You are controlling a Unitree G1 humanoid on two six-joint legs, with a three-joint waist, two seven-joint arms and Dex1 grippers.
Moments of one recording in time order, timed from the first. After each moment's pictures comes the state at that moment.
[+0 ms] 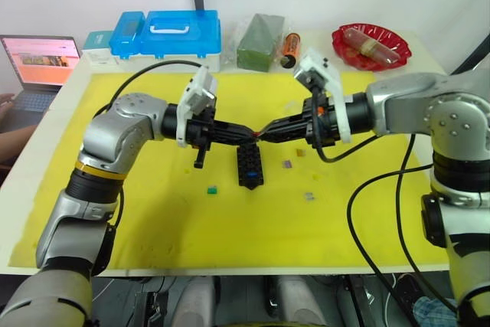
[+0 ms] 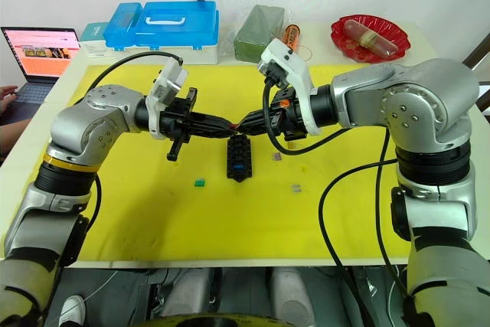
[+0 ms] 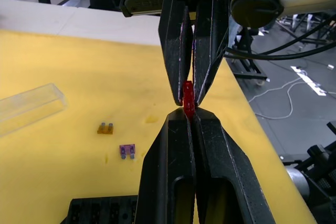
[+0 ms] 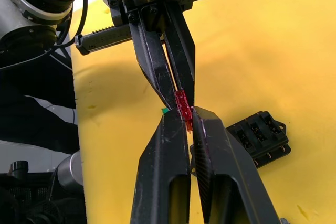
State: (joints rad) left arm -0.83 0.59 -0.18 0.04 -0.60 0.62 -1.33; right arm -1.03 -0.70 0.07 -0.29 0.92 1.49 0.75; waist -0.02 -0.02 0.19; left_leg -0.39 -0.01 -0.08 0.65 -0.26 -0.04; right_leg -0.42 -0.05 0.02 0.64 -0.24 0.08
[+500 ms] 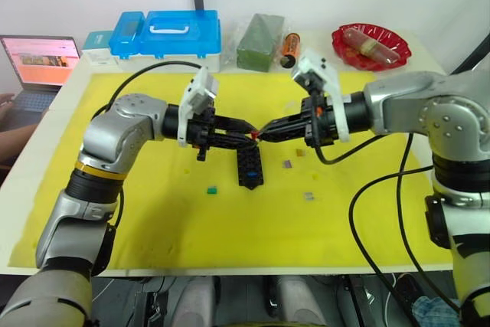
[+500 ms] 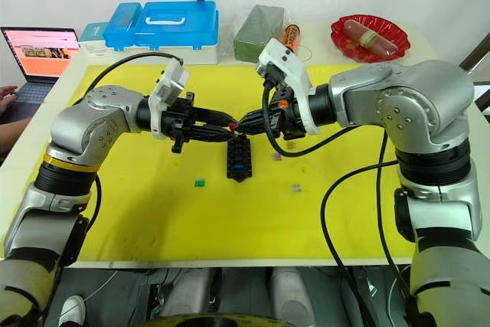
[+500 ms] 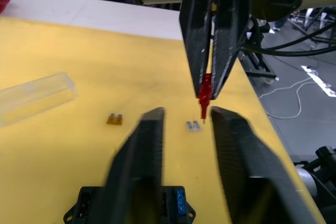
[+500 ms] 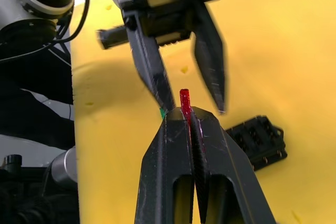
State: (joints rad) left arm -0.82 0.60 -0.18 0.03 -0.57 0.64 -1.30; right arm -1.03 -0.73 0.15 -0.29 0.85 1.35 0.83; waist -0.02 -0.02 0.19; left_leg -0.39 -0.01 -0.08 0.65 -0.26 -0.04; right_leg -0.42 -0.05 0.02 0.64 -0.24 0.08
